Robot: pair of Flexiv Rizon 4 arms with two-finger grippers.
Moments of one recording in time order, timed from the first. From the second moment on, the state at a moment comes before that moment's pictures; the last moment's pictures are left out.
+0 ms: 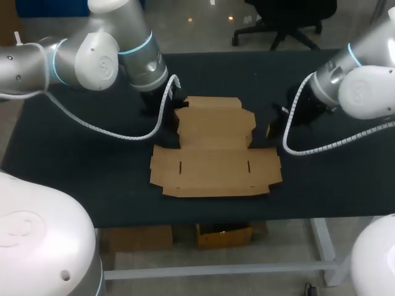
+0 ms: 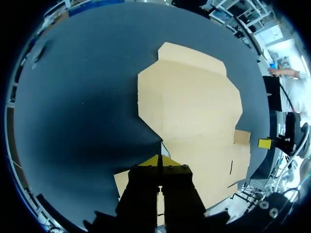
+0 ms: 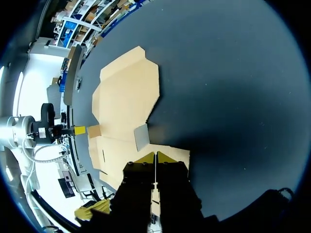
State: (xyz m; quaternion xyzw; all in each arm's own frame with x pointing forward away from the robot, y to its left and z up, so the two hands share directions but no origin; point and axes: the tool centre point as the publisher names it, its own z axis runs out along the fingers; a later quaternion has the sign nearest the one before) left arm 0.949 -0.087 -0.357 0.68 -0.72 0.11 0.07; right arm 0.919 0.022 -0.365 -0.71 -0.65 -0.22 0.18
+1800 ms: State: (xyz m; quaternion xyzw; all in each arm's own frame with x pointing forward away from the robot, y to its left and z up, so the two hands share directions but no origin) left arm 0.929 -0.047 -0.308 0.70 -0.70 0.15 0.06; right arm 0.910 0.003 -0.328 -0.67 -0.67 -0.20 0.23
